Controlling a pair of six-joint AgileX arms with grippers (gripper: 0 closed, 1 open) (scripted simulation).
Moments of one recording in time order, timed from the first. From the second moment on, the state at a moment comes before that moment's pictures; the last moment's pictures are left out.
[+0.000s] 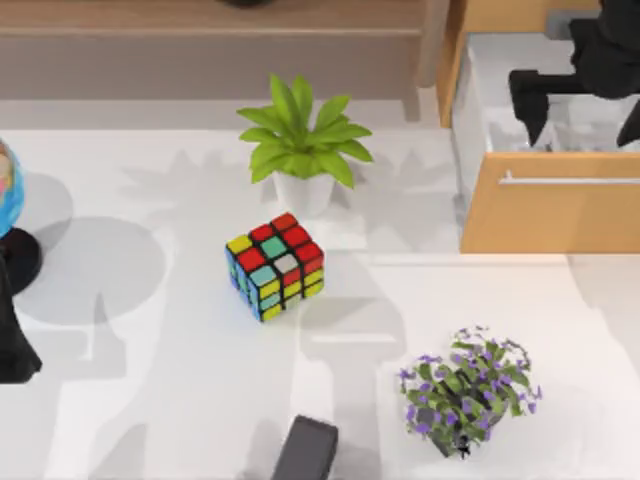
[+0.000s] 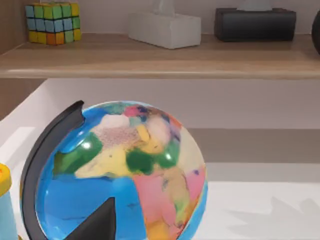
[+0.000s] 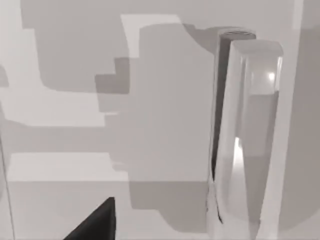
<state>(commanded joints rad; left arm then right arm) 0.00 0.00 0.00 0.00 0.00 0.00 0.13 2.42 2.23 -1.27 0.02 0.15</state>
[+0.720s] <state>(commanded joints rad) 0.00 0.00 0.00 0.00 0.00 0.00 0.13 2.40 2.18 -1.24 0.02 0.15</state>
